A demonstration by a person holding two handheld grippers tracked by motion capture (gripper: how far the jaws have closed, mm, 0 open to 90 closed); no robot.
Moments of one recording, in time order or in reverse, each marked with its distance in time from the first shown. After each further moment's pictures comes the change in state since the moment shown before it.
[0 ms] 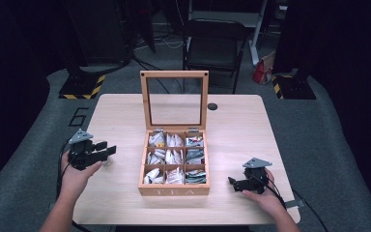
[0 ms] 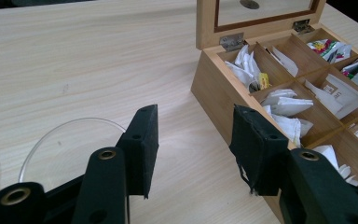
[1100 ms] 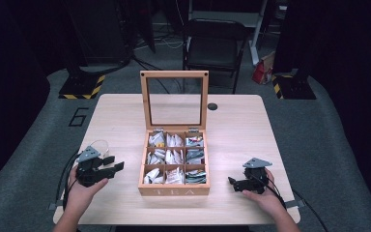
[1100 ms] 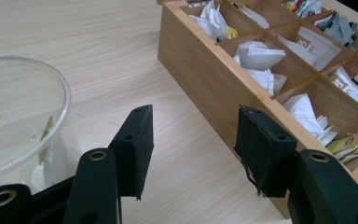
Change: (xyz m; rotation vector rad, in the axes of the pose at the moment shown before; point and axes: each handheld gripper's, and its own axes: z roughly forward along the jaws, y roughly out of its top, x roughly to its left) left arm -0.017 -0.047 0.011 0.008 -0.084 0.049; right arm 0.000 0.000 0.000 0.000 0.000 0.000
